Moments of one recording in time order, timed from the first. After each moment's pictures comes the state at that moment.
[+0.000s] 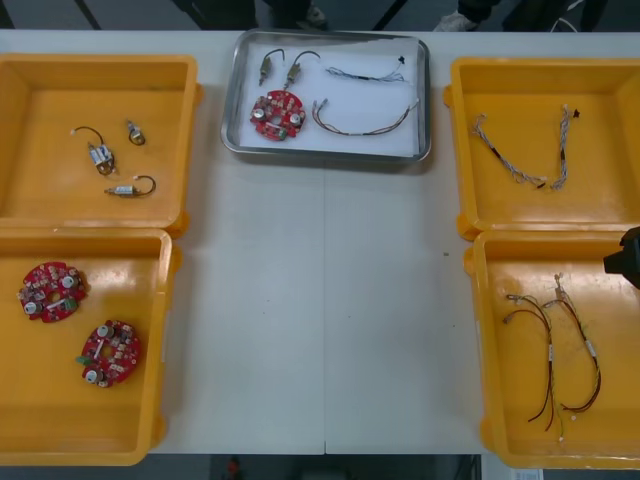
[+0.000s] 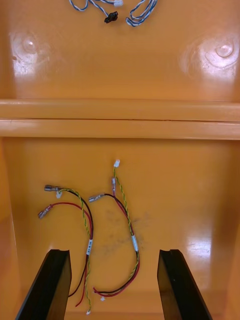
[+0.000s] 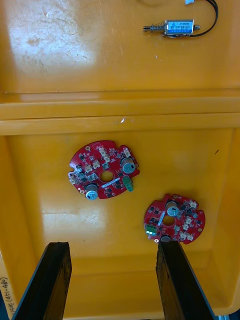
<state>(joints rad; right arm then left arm) -0.16 -0.64 -0.37 -2.24 -0.73 1.92 1.39 -0.19 0.99 0.37 -2.04 1.07 1.85 -1.30</state>
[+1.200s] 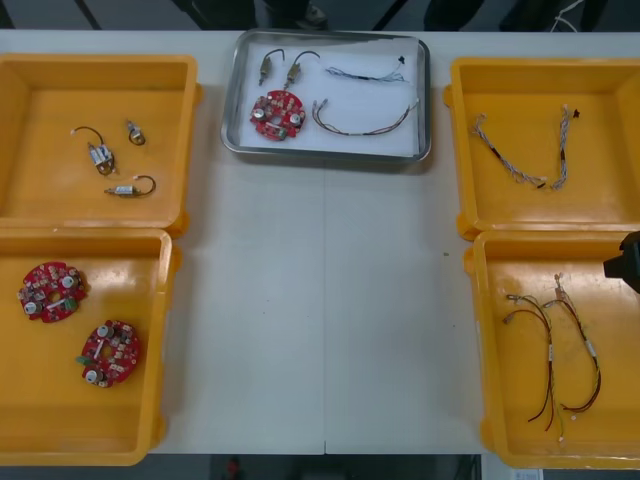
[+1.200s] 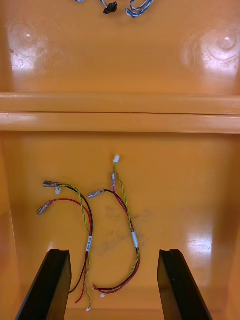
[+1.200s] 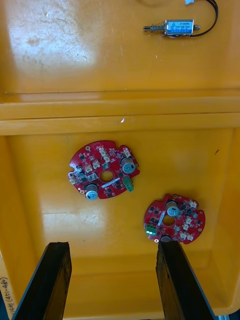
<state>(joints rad) -0.15 -0.64 -0.37 -2.24 -0.74 1.92 1.39 -0.19 0.99 0.37 -2.04 1.07 1.85 -1.30</state>
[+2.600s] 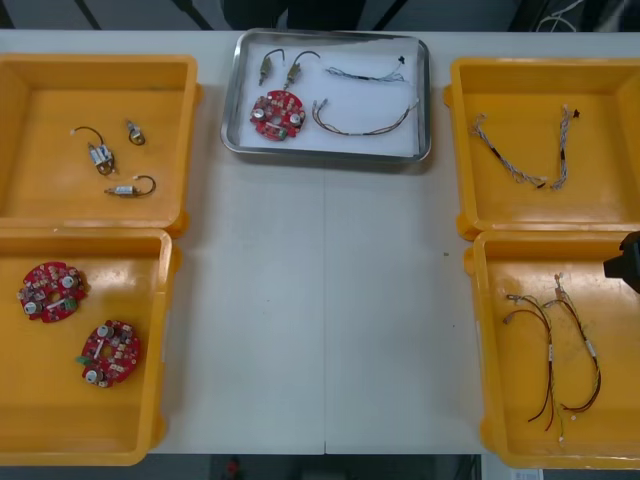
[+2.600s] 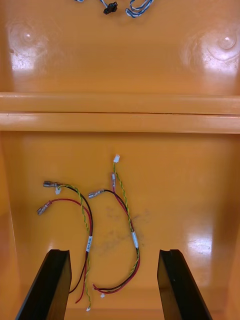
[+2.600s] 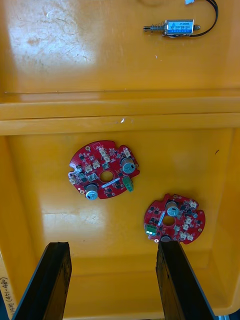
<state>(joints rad) -0.15 -0.64 -0.37 -2.24 -0.74 1.92 1.39 -0.19 0.99 0.37 -2.04 1.07 1.85 -1.30</state>
